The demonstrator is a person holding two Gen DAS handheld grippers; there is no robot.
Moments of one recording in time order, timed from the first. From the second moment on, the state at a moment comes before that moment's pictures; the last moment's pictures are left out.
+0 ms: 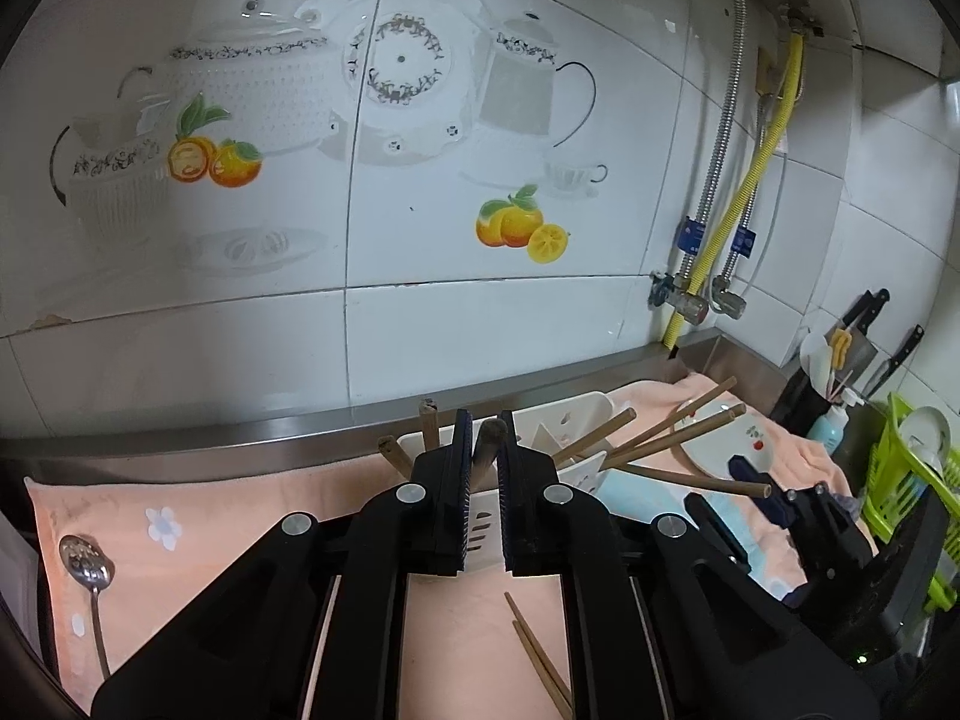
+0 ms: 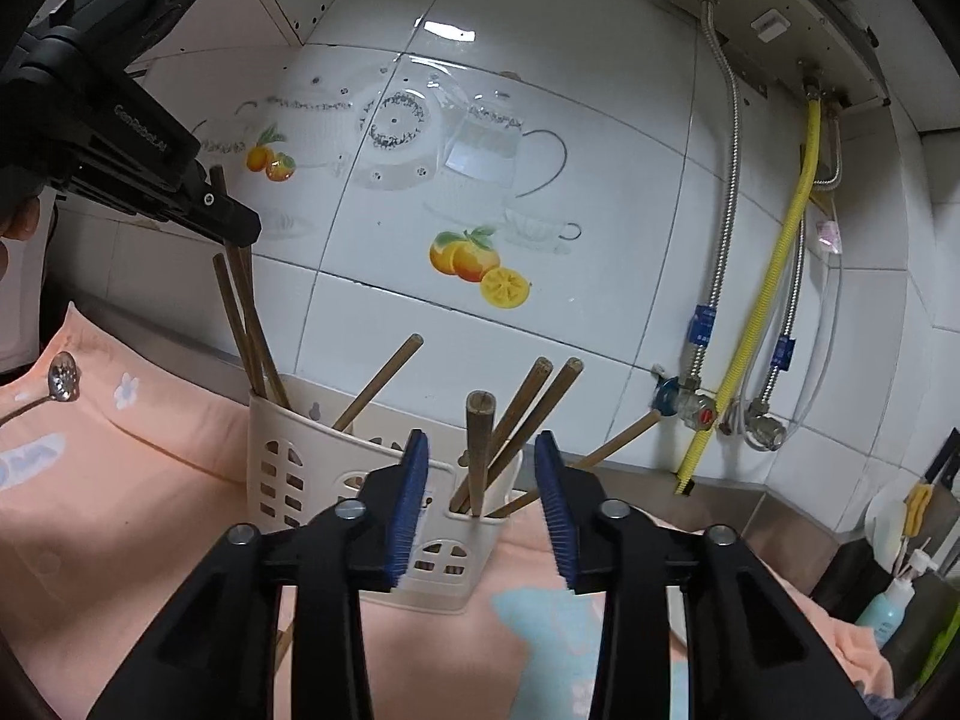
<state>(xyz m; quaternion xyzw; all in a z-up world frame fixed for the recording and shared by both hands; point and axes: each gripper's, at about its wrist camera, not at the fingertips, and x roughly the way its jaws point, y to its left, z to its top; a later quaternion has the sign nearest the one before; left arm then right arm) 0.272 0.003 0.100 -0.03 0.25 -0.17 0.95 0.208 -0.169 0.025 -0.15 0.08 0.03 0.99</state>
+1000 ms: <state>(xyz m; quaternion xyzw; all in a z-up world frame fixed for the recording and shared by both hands) 0.169 0.016 0.099 -0.10 0.22 -0.13 0.96 0.124 -0.194 0.052 -0.10 0.16 0.12 0.98</state>
